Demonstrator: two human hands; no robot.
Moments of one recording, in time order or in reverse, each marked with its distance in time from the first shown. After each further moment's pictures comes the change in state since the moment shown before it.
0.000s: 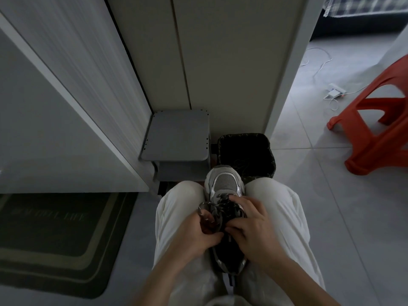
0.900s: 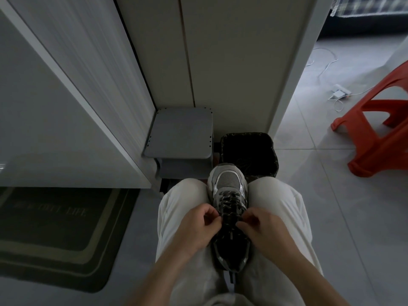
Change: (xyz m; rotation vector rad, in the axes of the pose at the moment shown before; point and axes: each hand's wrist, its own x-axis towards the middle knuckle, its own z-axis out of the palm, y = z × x) left_hand 0.004 0.004 0.000 0.050 0.091 0.048; right_hand -0.003 0.012 -0.016 0.096 -0.133 0.310
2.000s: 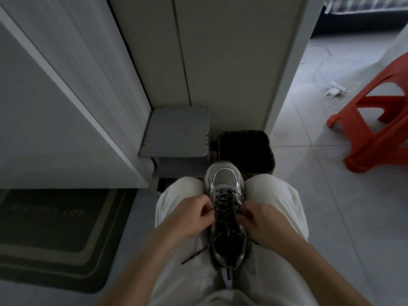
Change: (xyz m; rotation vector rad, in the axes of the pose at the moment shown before) left_hand 0.018 0.009 -0.025 0.339 -0.190 0.146; right_hand 0.011 -0.001 -0.012 -0.178 -0.128 -0.067
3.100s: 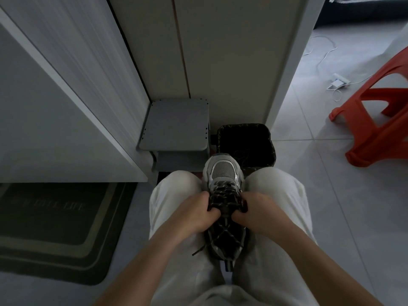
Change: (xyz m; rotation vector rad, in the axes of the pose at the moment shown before) left_hand 0.014 0.002 0.018 0.130 -0.089 -0.149; right_hand 0.022 0.000 0.004 -0.019 -0.126 0.078
